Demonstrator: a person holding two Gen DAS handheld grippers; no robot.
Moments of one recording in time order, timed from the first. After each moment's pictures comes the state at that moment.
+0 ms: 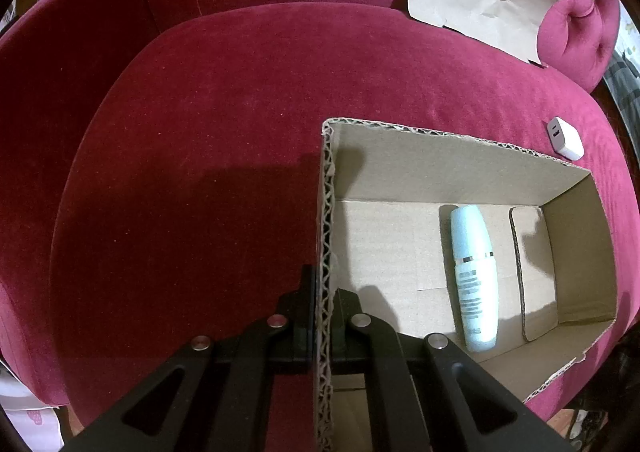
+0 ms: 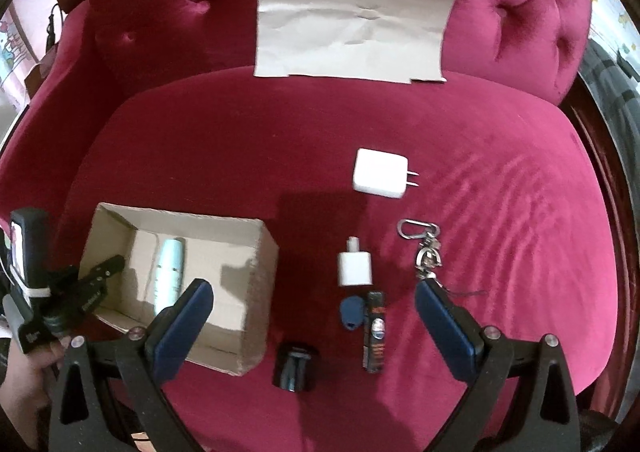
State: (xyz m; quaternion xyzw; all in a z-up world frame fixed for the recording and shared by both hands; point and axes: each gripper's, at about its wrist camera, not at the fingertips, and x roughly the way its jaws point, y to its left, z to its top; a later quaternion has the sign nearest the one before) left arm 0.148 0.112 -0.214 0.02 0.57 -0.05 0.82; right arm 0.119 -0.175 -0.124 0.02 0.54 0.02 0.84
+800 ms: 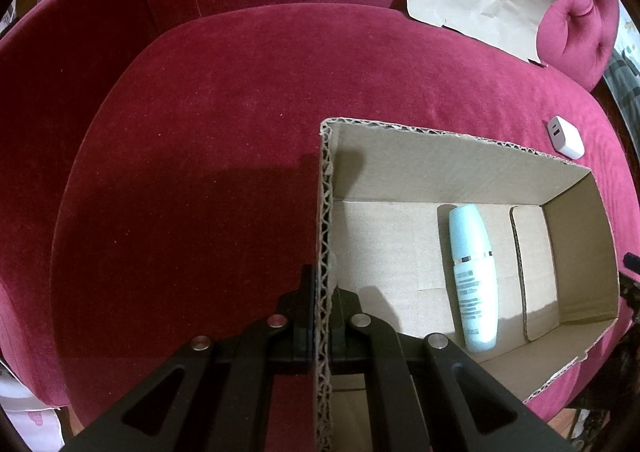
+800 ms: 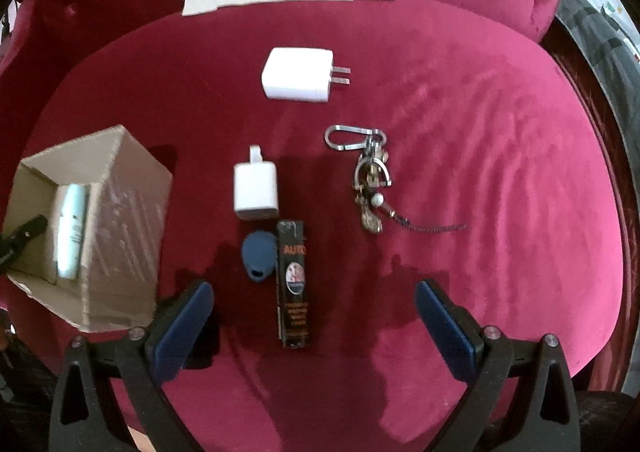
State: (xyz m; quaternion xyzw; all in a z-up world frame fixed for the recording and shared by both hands) left arm 0.147 0.111 -0.214 0.02 0.56 -0.05 0.82; right arm 0.108 -0.230 -0.204 0.02 0.59 -0.02 0.81
